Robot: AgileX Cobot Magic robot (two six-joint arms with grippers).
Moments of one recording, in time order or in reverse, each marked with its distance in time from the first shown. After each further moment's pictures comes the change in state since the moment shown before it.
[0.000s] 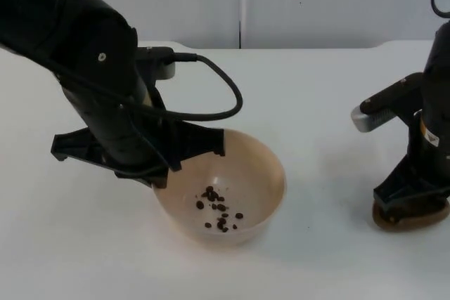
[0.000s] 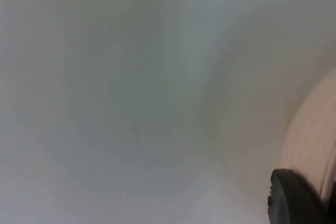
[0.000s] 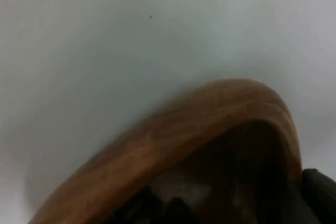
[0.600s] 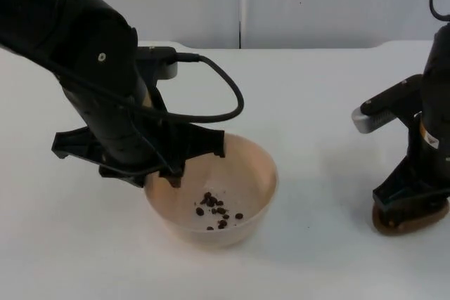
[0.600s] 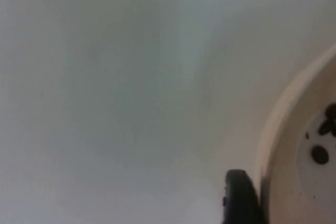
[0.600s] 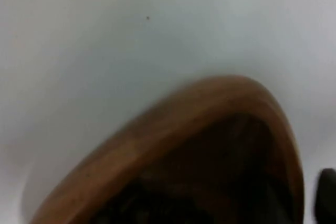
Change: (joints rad) right arm 0.000 0.007 0.000 -0.006 0.000 0.019; left arm 0.000 0.000 0.000 0.002 -0.005 0.024
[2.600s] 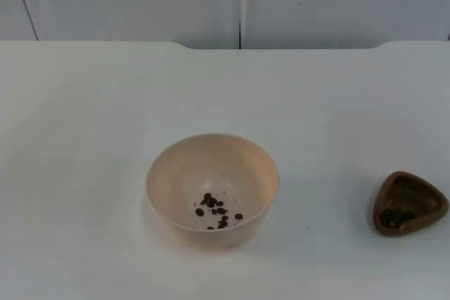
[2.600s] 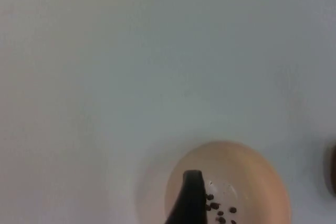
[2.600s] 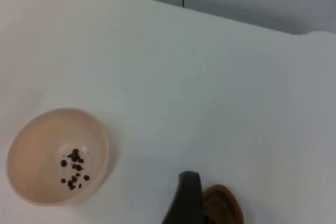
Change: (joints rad) right arm 0.000 -1.131 0.000 0.524 0.174 -0.458; left arm 0.000 -0.713 0.000 -0.103 0.172 0.243
